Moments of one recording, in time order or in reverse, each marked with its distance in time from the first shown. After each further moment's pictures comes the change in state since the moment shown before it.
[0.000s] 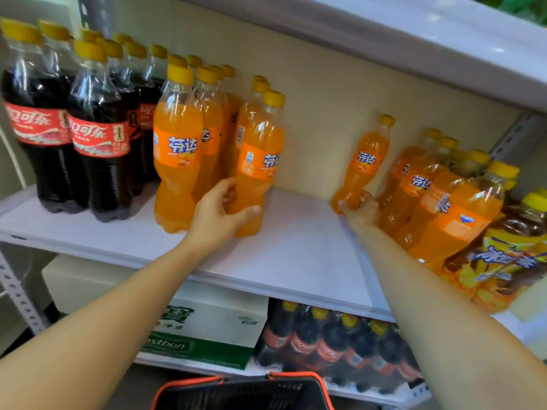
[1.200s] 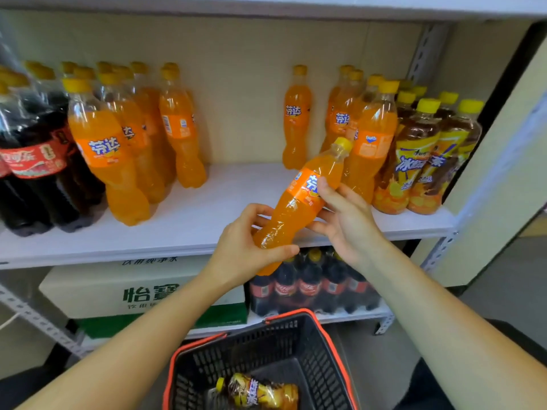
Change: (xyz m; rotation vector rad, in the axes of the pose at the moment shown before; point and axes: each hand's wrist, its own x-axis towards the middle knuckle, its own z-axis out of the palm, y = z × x) left_hand -0.118 0.079 0.080 0.165 -0.464 -0.034; right_hand -0.204 -0.035 -0.150 1.014 -0.414 0.269
